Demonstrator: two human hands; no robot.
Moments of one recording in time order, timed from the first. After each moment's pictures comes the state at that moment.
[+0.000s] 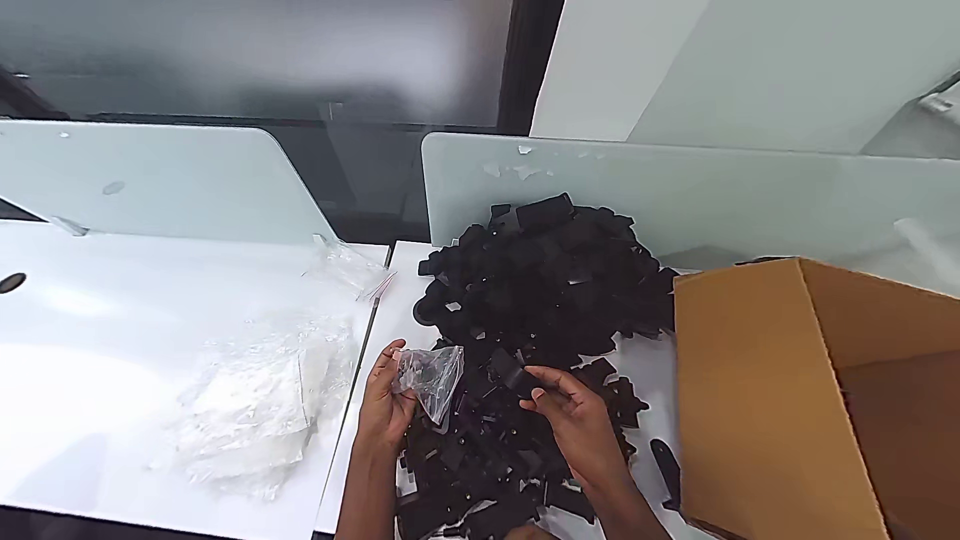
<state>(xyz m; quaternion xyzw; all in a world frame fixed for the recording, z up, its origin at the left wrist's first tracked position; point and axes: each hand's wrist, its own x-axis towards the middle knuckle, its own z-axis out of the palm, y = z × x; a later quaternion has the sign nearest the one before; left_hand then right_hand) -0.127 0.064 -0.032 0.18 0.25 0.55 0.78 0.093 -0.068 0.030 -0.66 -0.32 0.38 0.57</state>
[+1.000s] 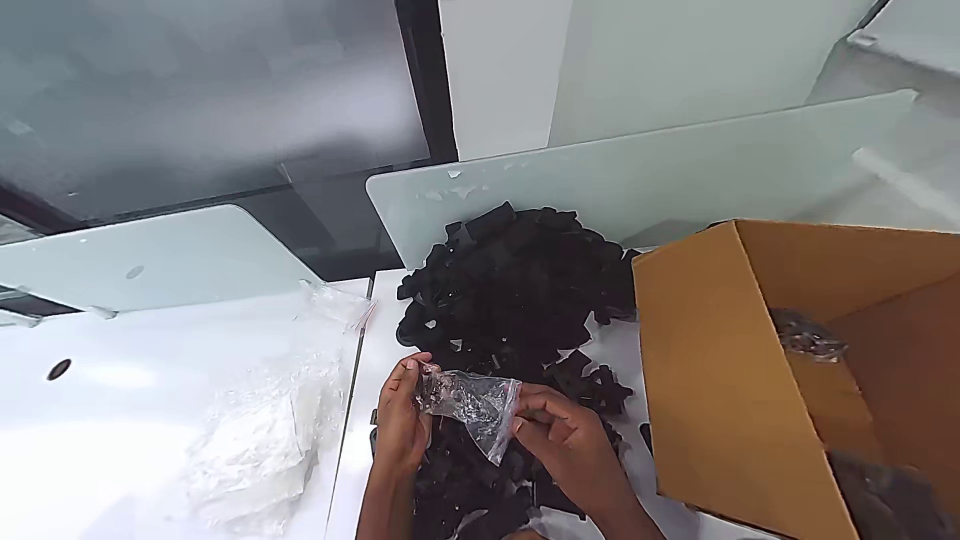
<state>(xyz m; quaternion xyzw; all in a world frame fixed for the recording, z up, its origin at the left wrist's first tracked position) -0.054 0.030 0.028 0.36 0.33 0.49 0.72 0.114 -0.112 0.050 -0.53 -0.39 0.37 0.66</state>
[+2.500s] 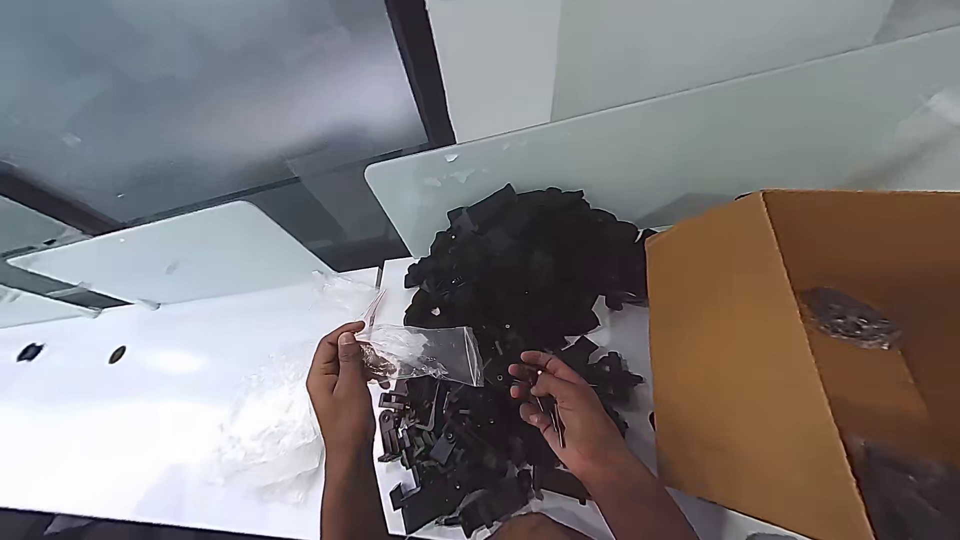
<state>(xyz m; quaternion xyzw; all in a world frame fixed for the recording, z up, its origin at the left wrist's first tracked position) -0.080 0.041 0.090 0.60 0.43 0.56 0.38 0.137 -0.091 0.062 -0.48 -0.03 0.61 0.63</state>
